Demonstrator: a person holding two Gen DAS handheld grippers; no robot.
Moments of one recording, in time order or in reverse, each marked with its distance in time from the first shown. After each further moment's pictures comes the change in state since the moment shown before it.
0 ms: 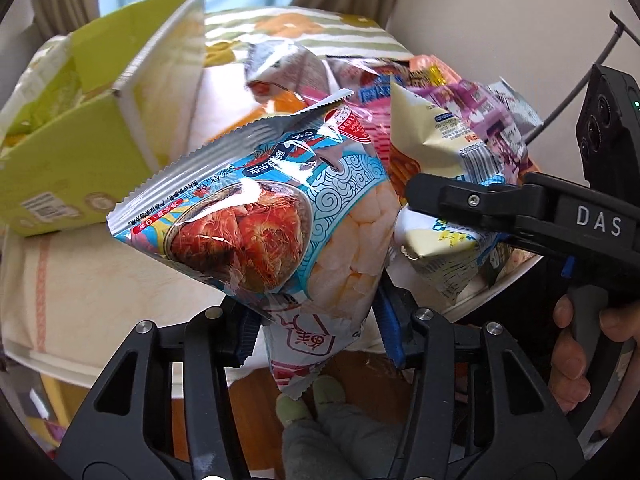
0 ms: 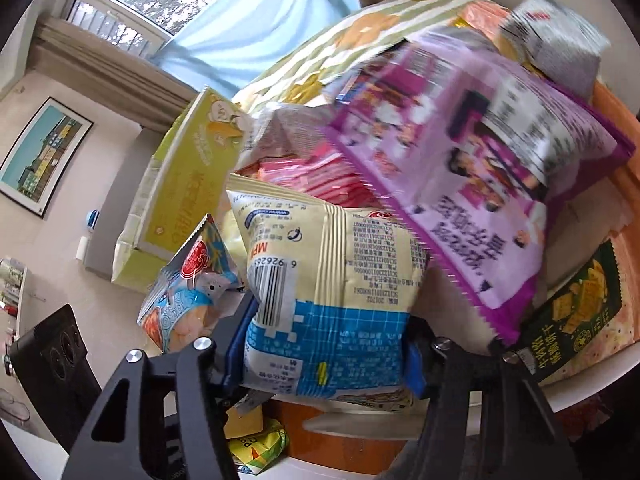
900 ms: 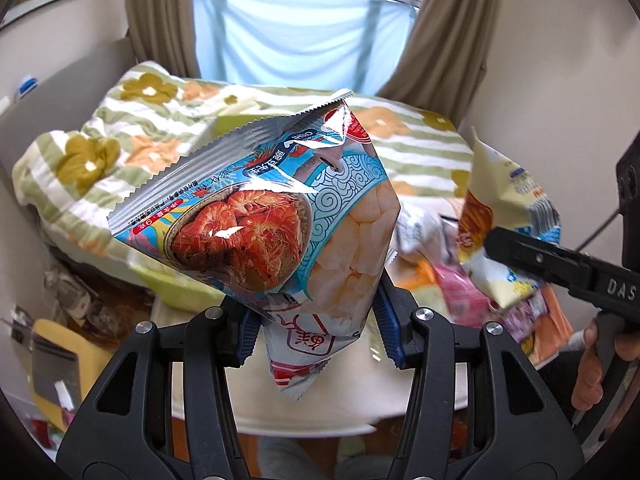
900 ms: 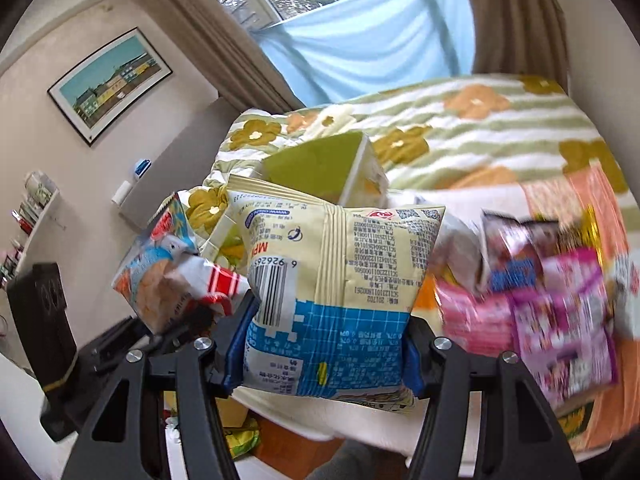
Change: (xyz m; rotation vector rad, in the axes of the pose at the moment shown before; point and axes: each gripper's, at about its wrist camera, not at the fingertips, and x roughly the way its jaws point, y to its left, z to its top) left arm -0.145 0.139 0.086 -0.176 -0.254 0.173; right arm -0.025 0.161 0.054 -0.371 -0.060 0.051
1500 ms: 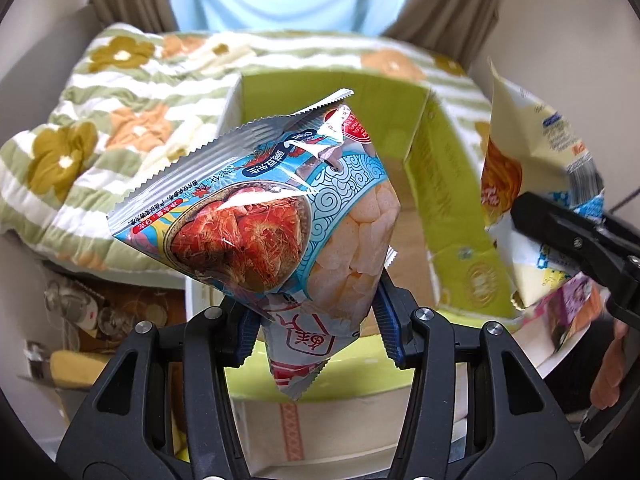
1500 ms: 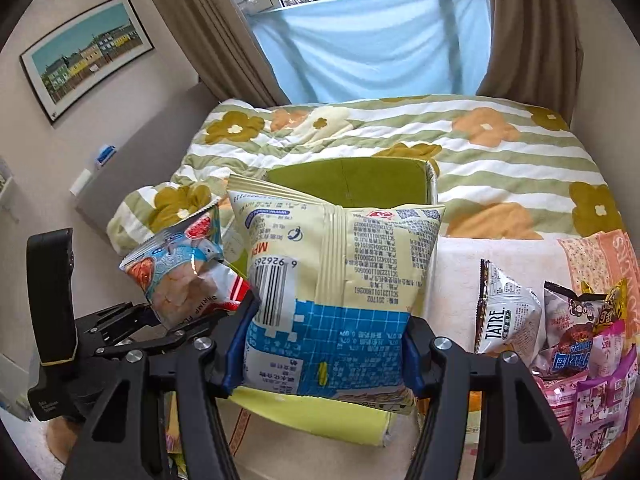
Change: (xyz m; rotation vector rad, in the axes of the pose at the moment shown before) left arm 0.115 0.111 0.064 0.095 0.275 -0.058; right arm 0.126 0.085 0.063 -0.046 0.027 -0.185
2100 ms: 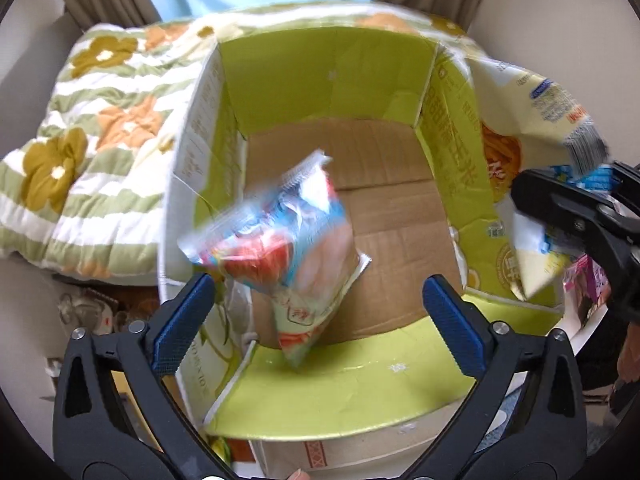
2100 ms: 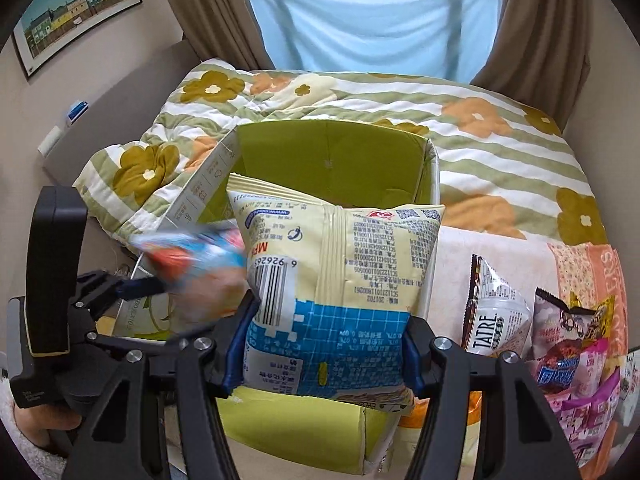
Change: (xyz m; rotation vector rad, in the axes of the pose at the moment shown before) left arm 0.034 -0.011 0.005 0.076 0.068 0.042; right arm 0.037 -0.006 0.003 -0.098 0.092 -0.093
